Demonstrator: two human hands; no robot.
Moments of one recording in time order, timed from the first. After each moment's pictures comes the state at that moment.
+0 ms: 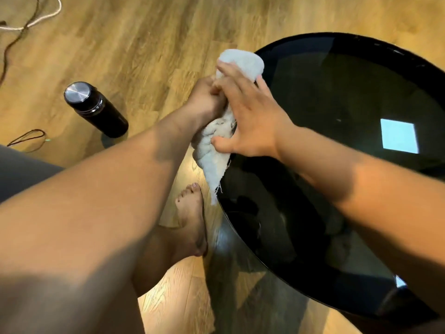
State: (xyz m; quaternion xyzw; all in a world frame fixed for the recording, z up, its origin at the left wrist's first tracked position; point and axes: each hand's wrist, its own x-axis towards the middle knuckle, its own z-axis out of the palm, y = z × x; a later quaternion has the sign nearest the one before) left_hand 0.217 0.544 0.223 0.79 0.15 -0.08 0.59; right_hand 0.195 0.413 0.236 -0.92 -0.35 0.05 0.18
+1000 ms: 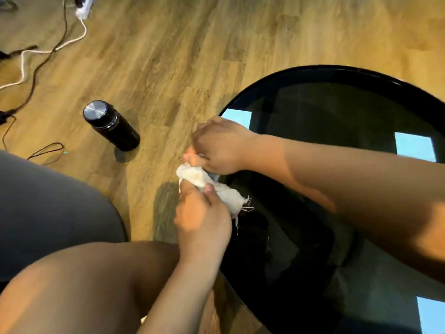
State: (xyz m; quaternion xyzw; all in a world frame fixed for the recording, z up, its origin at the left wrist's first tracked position) left_hand 0.057 0.499 0.233 0.83 0.40 0.01 0.40; right_hand 0.217 0.466 0.221 -0.83 -0.56 0.08 0.00
